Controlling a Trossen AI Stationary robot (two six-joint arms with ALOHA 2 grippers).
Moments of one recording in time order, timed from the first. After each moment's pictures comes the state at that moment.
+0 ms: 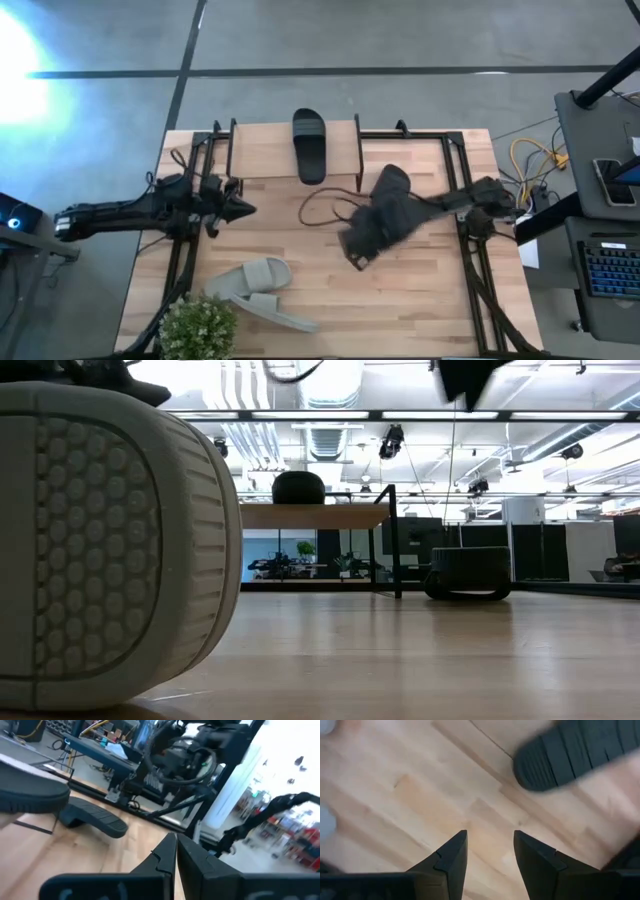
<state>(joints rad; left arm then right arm) 0.18 0.40 0.22 0.18 0.30 -0.45 0.32 1.87 1.90 -1.57 0.11 1.21</state>
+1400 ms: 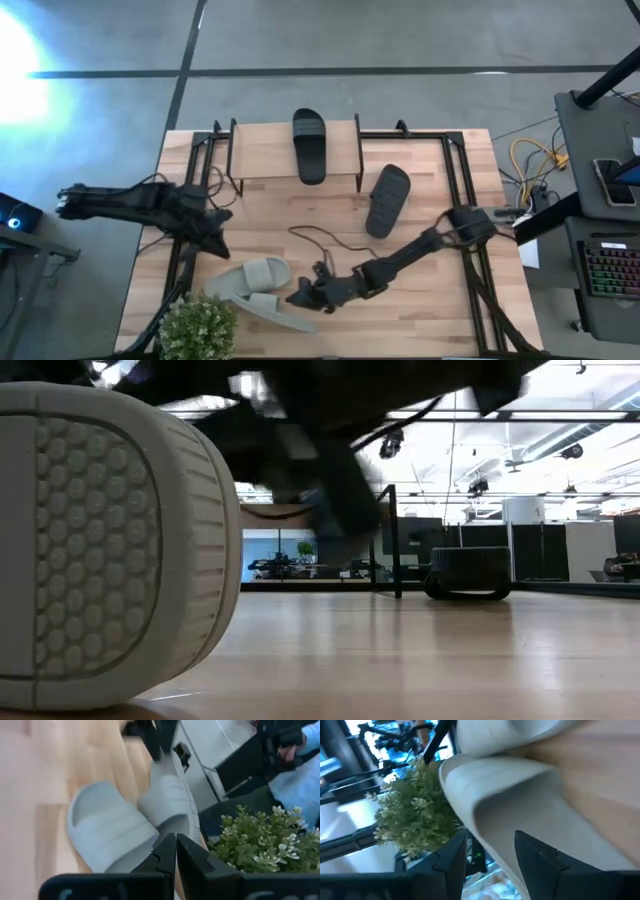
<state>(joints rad) -0.06 0.41 0.47 -0.65 0.58 -0.28 0.44 2.19 1.38 0.48 0.23 1.88</state>
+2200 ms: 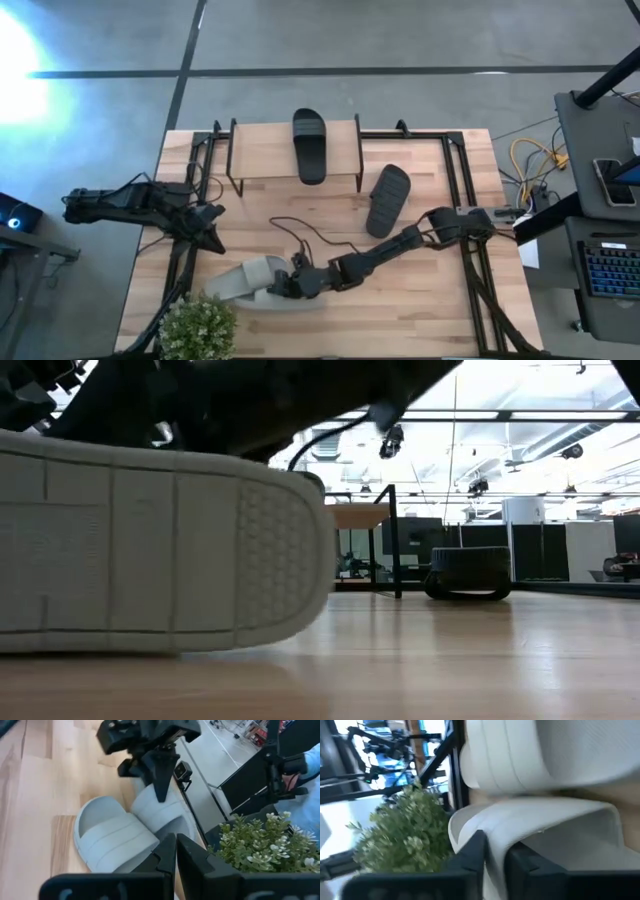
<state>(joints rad) -0.06 0.32 0.46 -0.70 0.52 -0.32 0.37 2.32 1.63 0.28 0.21 1.76</state>
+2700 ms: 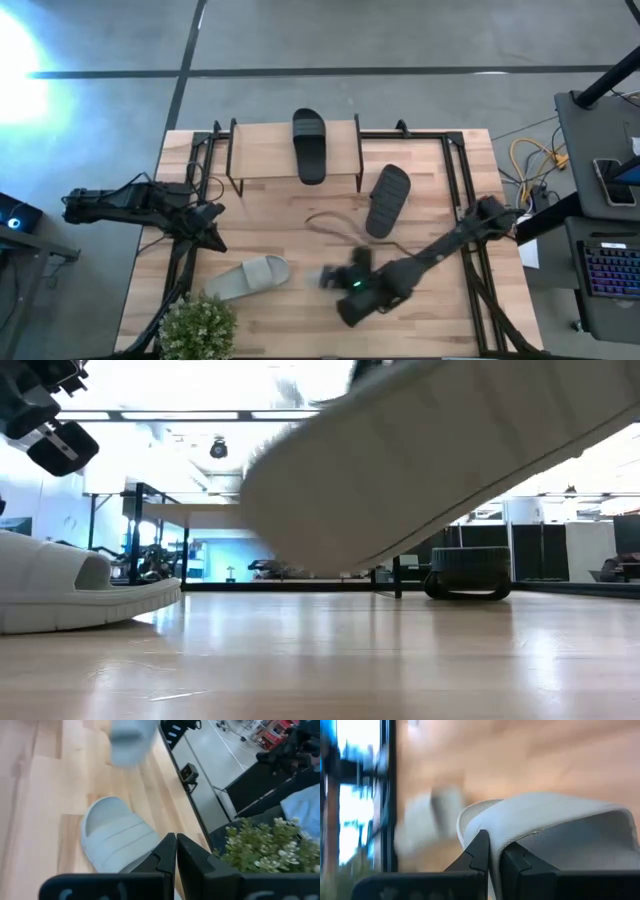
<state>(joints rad) -0.06 0.32 0.46 -0.70 0.48 -0.33 0.55 1.96 1.63 -0.84 0.66 2.16</state>
